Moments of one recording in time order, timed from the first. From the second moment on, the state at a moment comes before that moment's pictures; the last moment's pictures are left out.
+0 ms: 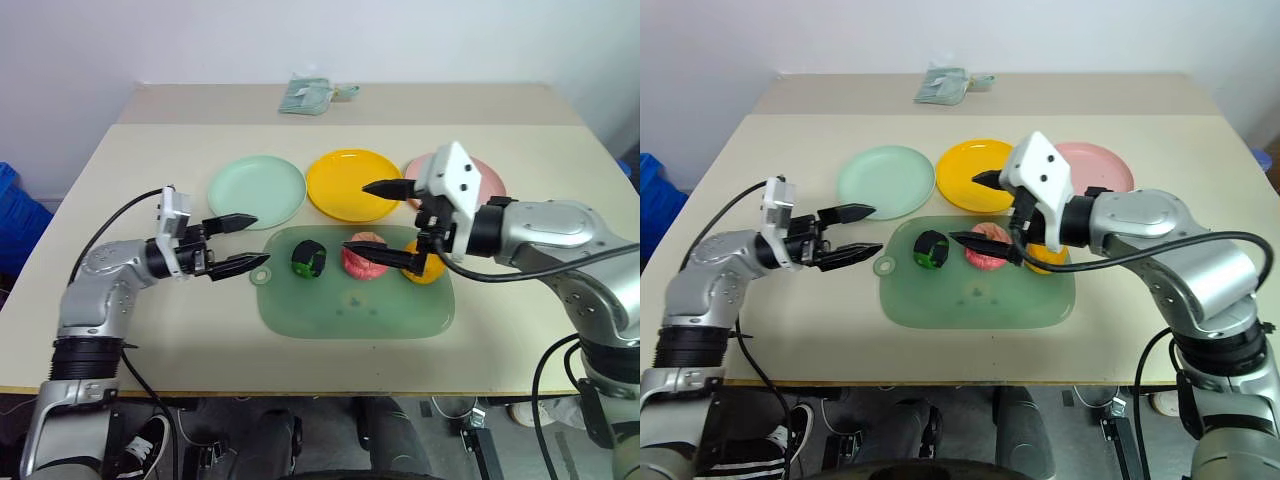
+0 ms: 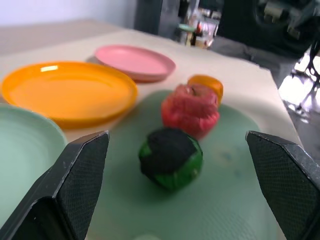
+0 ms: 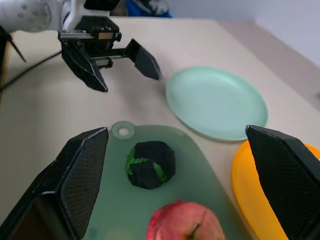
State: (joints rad) left arm -0.44 0.57 0.10 0.14 -0.56 0.32 -1.27; right arm -0.66 -0.76 0.08 -0.57 0.64 0.88 0.68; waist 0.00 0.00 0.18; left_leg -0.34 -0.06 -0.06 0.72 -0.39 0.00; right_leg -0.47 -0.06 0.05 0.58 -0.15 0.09
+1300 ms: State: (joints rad) left arm -0.33 0.39 -0.05 0.12 -0.38 0.17 -1.00; right arm -0.64 -0.57 0.16 -0.55 0.45 0.76 0.60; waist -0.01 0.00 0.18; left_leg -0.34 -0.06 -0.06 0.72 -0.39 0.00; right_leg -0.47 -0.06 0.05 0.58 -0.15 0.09
